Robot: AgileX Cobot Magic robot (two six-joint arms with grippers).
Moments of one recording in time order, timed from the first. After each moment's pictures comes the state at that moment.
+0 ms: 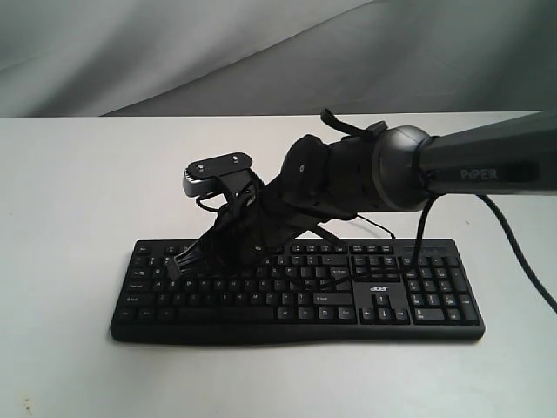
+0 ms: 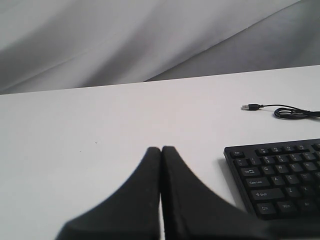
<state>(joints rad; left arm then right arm) 0.15 0.00 0.00 0.07 0.29 -0.12 0.73 2.08 -1.32 0.72 0.42 -0.52</state>
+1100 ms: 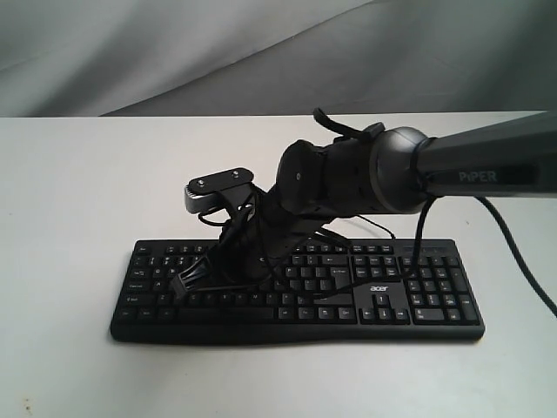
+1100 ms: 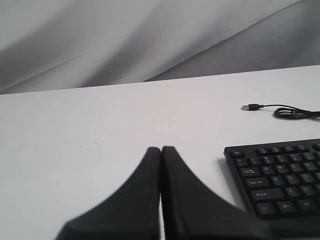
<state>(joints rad) 0.15 0.00 0.00 0.07 0.29 -0.12 0.74 2.08 -1.32 0.57 0.52 -0.37</state>
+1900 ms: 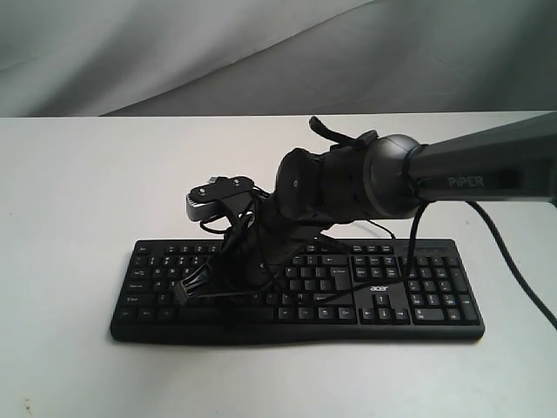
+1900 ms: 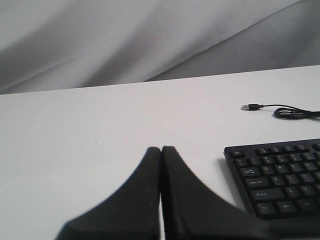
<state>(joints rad) 0.15 0.00 0.00 0.07 0.29 -0.12 0.74 2.10 -1.32 0.57 0.52 -0.36</state>
